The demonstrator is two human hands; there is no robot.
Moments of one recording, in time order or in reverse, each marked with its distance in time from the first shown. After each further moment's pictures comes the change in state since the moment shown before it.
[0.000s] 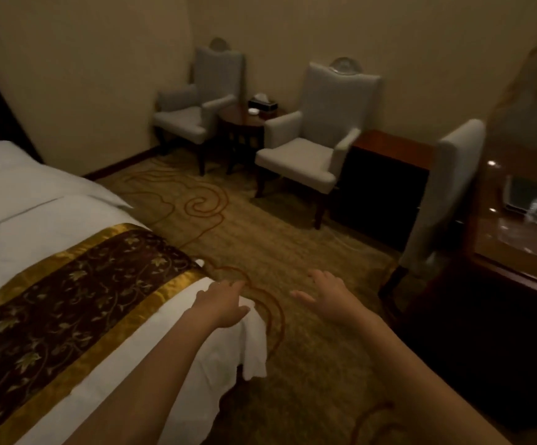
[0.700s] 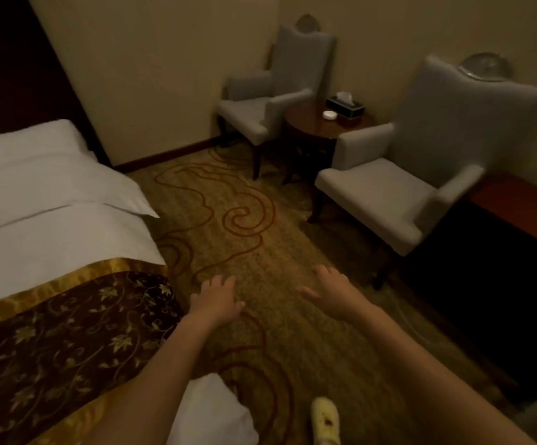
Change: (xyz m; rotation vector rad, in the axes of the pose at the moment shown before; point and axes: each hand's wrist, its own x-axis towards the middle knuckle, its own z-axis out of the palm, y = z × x) left_hand 0.429 -0.046 -0.145 -0.228 0.040 -0.441; right_hand 0.515 -0.015 -0.136 -0.161 -0.217 -0.277
